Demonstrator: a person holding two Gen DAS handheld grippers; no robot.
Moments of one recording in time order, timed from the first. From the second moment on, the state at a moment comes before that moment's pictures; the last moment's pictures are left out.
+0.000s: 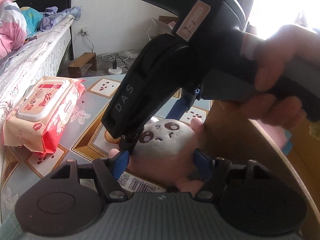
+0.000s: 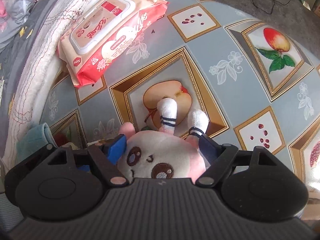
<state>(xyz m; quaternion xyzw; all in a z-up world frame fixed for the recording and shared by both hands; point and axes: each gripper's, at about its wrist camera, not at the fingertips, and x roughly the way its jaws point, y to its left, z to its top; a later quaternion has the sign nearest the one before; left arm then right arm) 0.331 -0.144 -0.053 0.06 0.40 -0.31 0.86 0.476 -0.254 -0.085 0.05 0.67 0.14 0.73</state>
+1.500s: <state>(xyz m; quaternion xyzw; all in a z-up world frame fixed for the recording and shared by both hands) 0.141 -0.183 0.055 0.04 0.30 -0.33 0.89 0.204 -0.371 0.042 0.26 0.50 0.19 0.80</state>
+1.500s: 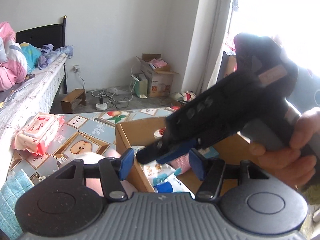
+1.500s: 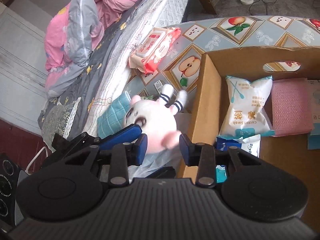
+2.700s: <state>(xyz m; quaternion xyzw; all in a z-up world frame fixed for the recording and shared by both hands) 0.248 -0.136 -0.006 0.07 0.33 -0.31 0.89 0.332 -0.270 0.017 0.12 0.45 0.19 0.86</state>
